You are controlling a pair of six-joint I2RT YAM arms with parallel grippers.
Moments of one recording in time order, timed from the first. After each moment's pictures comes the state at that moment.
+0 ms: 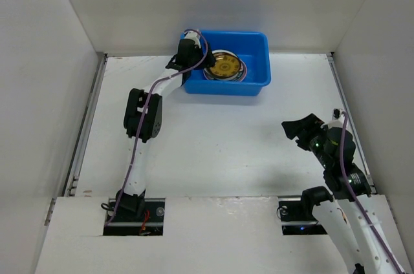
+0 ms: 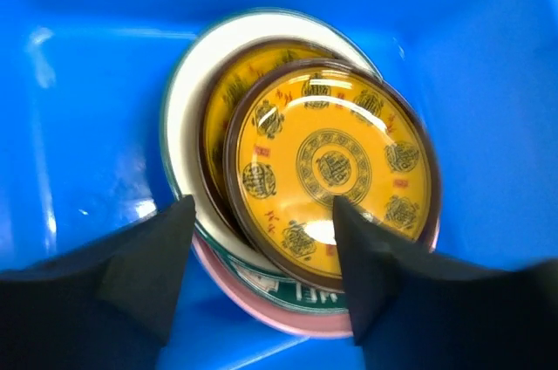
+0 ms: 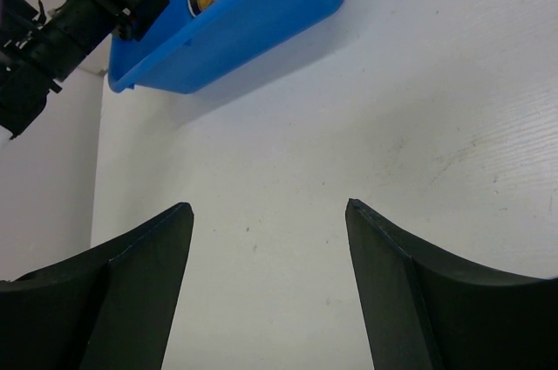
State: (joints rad) left arm -0.36 2.32 1.90 0.02 0.13 -0.43; right arm 0.22 0.43 0.61 -0.49 0.01 0.78
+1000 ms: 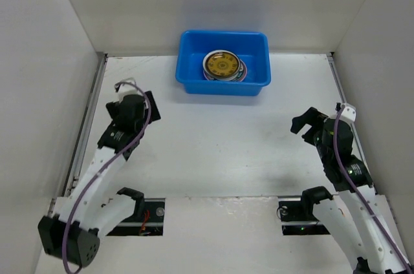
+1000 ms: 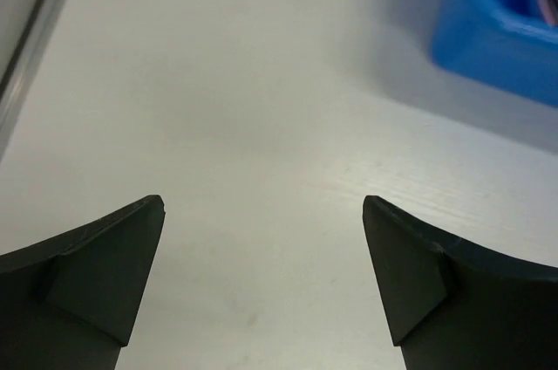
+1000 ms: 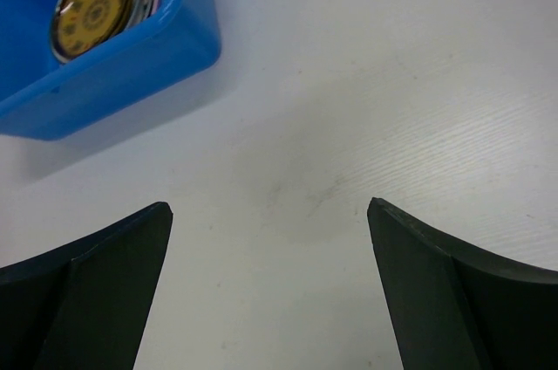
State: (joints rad) left arm -0.32 0.98 0.87 -0.45 -0.46 -0.35; right arm 0.23 0.52 0.70 -0.57 0.29 0.57
